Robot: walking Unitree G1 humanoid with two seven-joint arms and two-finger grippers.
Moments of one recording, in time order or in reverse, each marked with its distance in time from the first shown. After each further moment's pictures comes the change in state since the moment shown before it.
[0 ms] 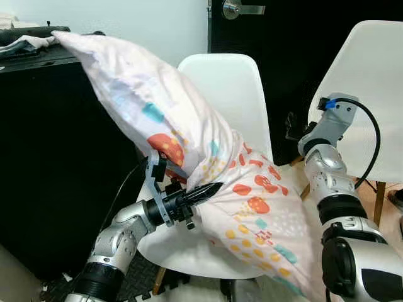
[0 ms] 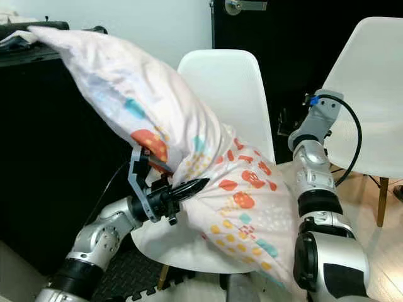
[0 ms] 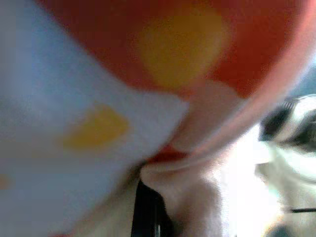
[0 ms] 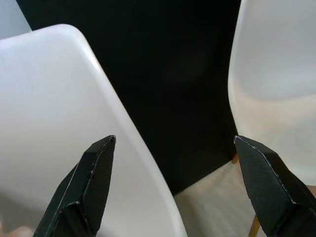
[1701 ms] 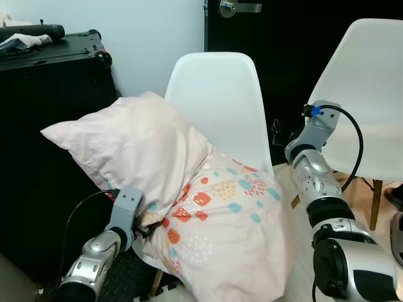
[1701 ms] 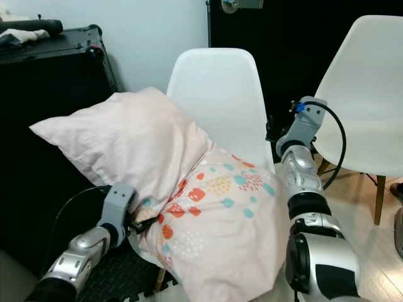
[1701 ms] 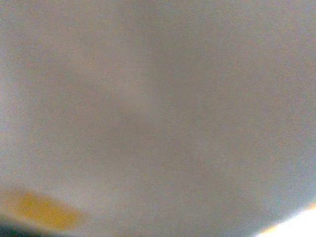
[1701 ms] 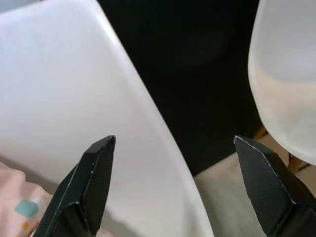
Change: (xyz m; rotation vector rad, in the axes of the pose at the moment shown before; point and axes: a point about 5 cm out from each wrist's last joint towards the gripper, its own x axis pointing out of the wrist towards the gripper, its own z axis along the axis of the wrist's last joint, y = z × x) left arm -0.069 0.028 -0.025 0.294 0.387 0.711; right arm -0.003 0.015 -0.017 0.029 0.055 0.057
